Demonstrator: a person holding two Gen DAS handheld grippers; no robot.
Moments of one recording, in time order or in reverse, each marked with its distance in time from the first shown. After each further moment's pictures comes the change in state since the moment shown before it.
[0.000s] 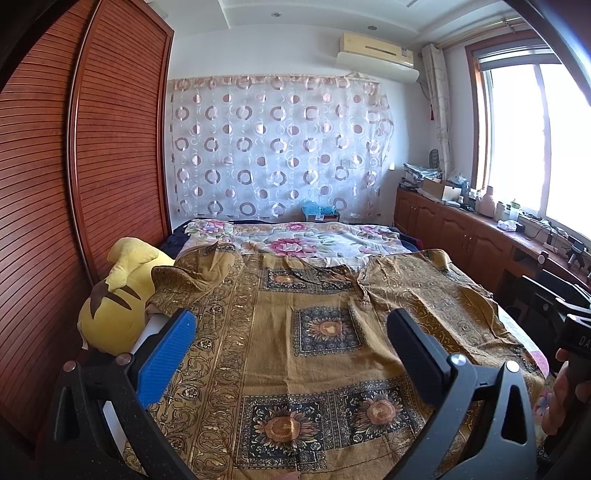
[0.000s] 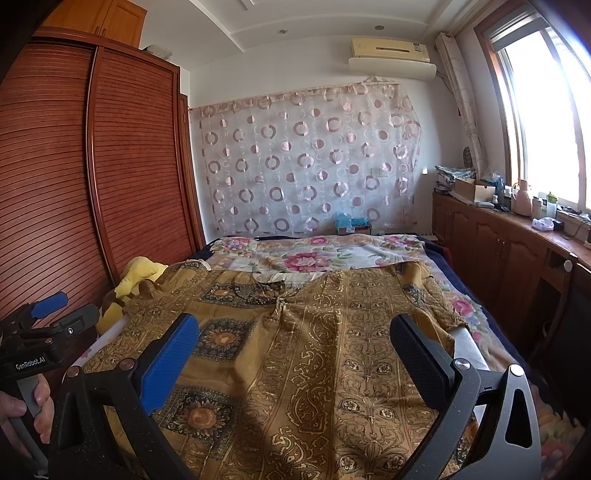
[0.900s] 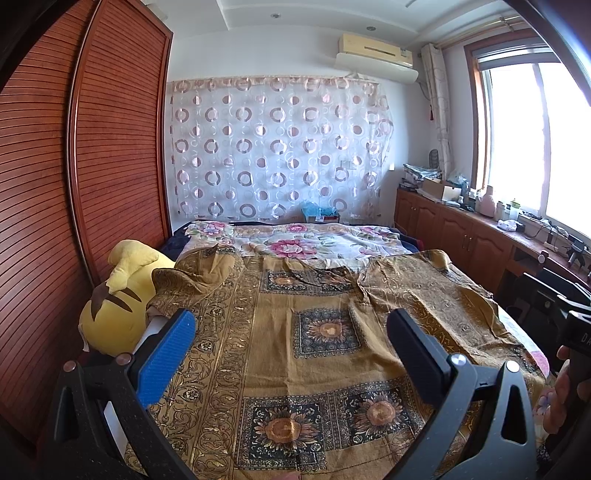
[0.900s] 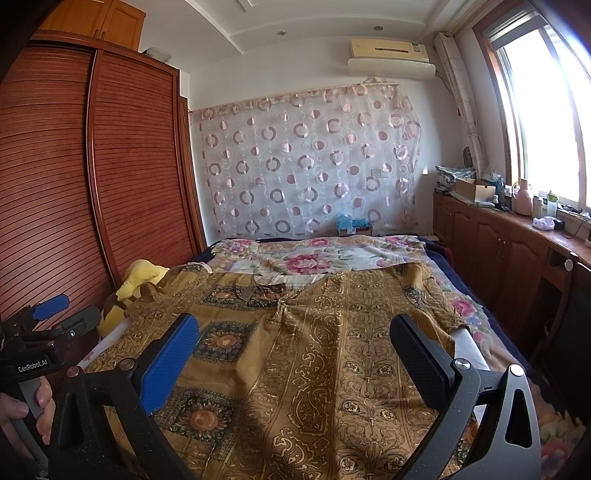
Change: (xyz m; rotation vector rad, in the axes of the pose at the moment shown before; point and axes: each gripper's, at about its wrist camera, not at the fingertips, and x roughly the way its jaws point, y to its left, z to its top) left arm -0.002 0.001 0.001 0.002 -0.004 0.000; right arm -0.003 -0.003 -0.001 0.009 -0.009 0.004
